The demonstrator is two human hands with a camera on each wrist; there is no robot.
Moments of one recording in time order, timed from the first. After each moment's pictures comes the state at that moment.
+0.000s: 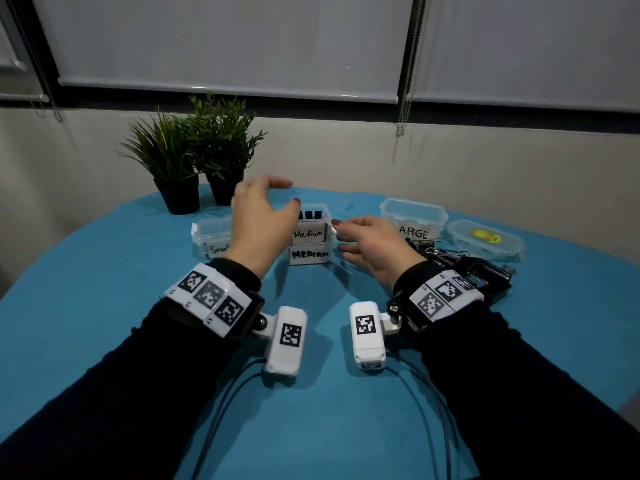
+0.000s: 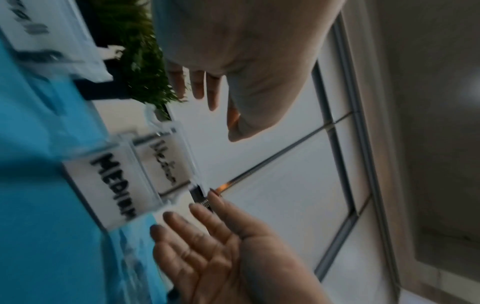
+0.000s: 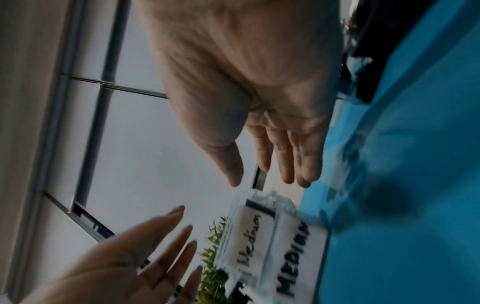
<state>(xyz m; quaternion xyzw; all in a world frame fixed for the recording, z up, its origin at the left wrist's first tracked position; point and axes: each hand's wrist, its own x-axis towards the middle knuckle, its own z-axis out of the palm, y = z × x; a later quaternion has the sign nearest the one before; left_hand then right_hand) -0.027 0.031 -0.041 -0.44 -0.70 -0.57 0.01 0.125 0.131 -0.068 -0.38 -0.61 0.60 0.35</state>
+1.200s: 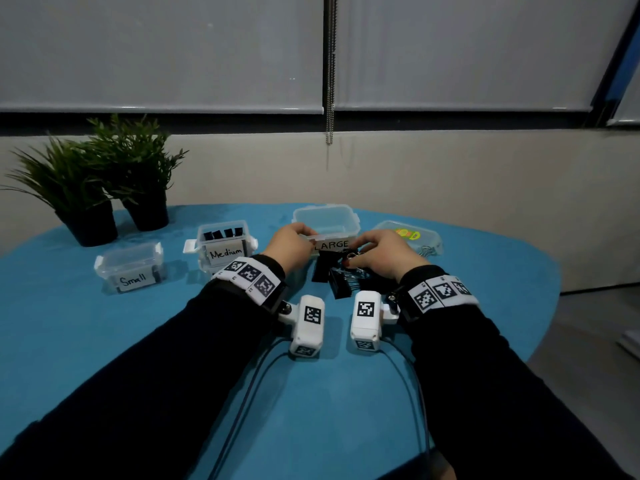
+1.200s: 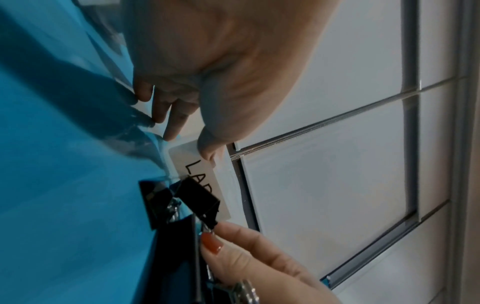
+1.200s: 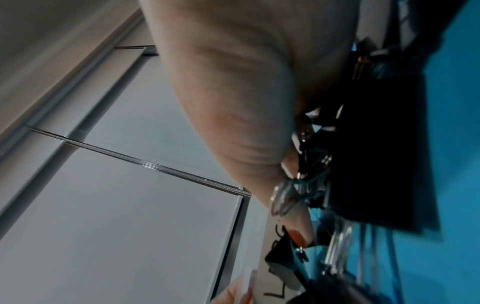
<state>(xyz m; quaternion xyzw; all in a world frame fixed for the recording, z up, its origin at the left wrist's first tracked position) 0.076 0.153 -0.070 -0.50 -0.71 -0.43 -0.25 0.256 0.200 -0.074 -0.53 -0.73 0.34 0.28</state>
